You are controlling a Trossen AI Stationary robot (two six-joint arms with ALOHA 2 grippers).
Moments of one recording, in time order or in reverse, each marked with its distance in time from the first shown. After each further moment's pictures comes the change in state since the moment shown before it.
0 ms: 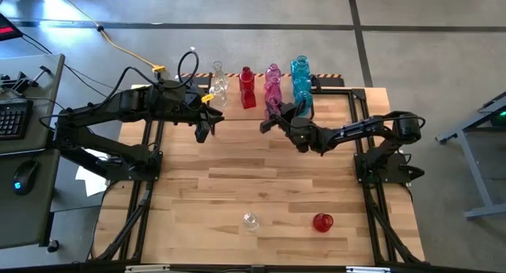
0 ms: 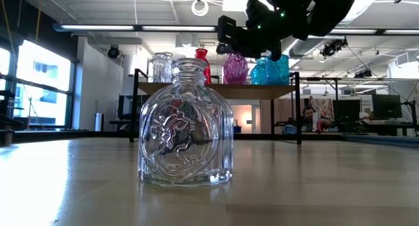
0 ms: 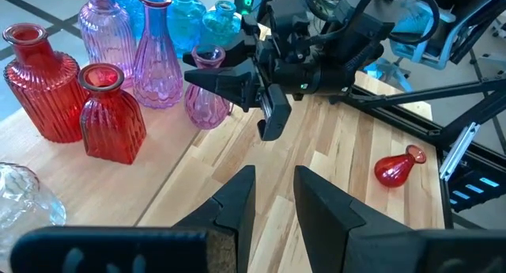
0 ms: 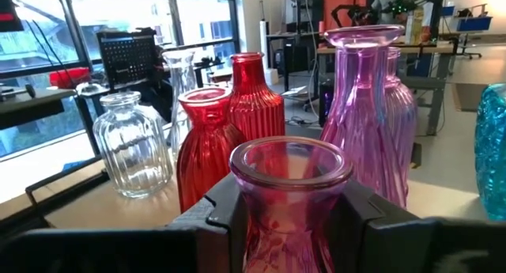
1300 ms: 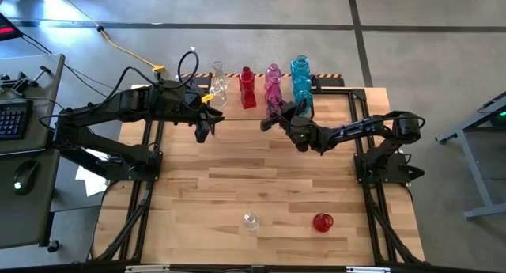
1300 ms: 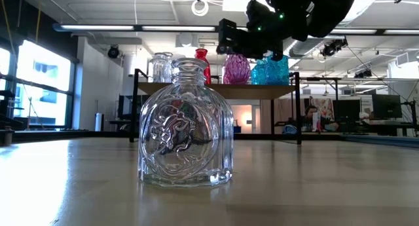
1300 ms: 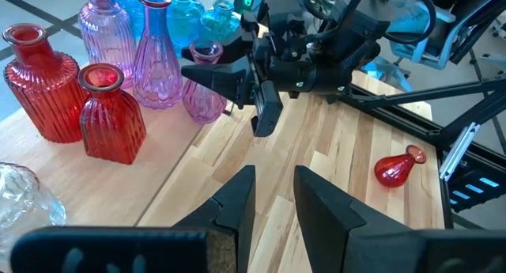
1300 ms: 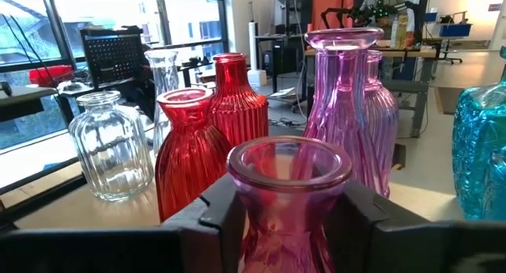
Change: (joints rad) left arm 0.000 0.000 0.000 0.000 0.000 0.000; right arm -0.018 0.002 -0.002 0.007 0.025 -0.025
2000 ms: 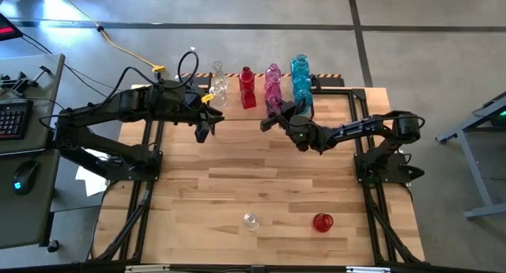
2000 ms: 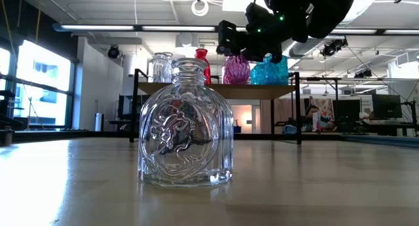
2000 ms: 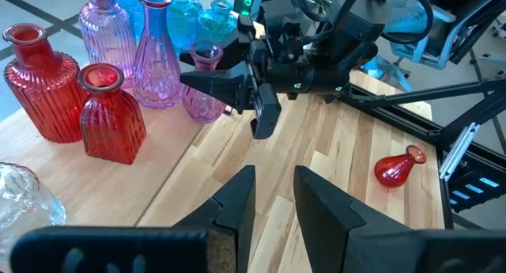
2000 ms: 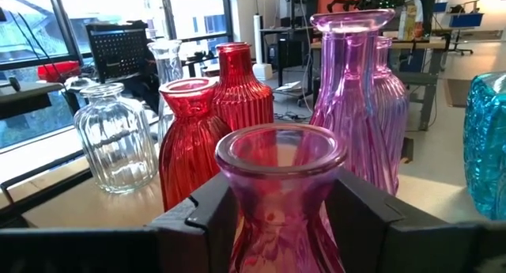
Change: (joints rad) left arm 0.000 0.000 0.000 0.000 0.000 0.000; right arm -0.009 0.002 -0.001 -0.023 -0.027 0.032
